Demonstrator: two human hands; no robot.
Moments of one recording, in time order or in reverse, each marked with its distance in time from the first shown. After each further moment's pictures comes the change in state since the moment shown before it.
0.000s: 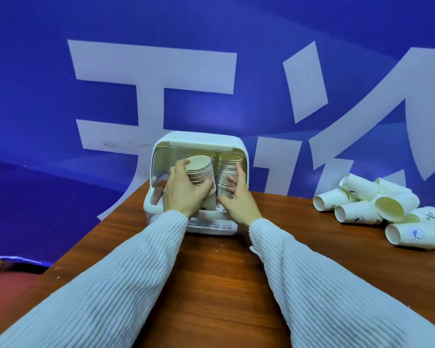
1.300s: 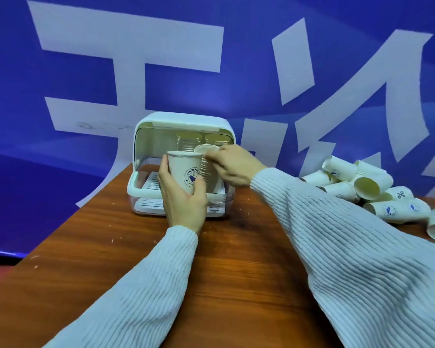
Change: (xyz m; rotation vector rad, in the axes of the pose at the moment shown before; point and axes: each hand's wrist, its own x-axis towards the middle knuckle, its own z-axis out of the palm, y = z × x) left_hand -0.074 0.013 0.020 -0.519 0.229 -0.025; right_hand 0.029 -0.042 -0.049 -0.972 -0.170 -0.492
